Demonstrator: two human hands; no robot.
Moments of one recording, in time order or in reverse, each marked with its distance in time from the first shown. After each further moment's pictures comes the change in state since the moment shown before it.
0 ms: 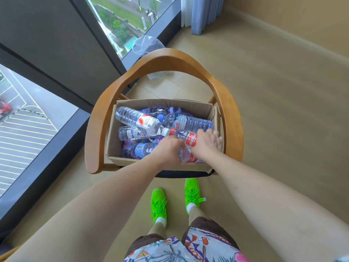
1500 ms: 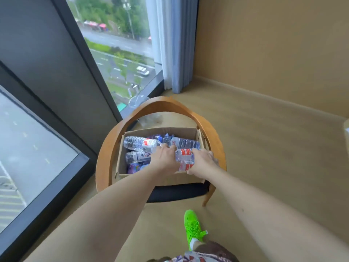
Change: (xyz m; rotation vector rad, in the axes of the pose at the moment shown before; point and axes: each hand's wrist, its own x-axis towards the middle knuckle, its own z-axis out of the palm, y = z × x) left_hand -0.091 0.041 -0.041 0.126 0.180 -0.153; right_hand -0.149 -0.014 -0.047 0.193 0.080 0.003
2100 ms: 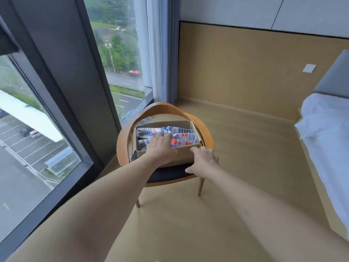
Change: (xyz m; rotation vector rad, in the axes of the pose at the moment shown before) left_hand -0.268 -0.055 -0.039 -0.035 0.235 0.160; right_hand -0.292 -0.078 0.048 -0.028 0.235 0.071
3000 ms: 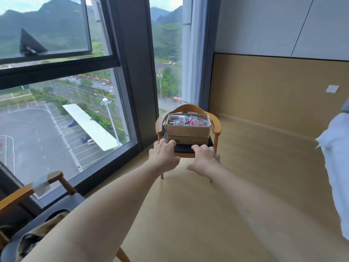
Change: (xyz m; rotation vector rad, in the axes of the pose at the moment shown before) left_hand -0.504 0.112 0.037 0.056 0.238 -0.199; right_hand -0.461 0.096 0.018 0.022 0.083 -0.295
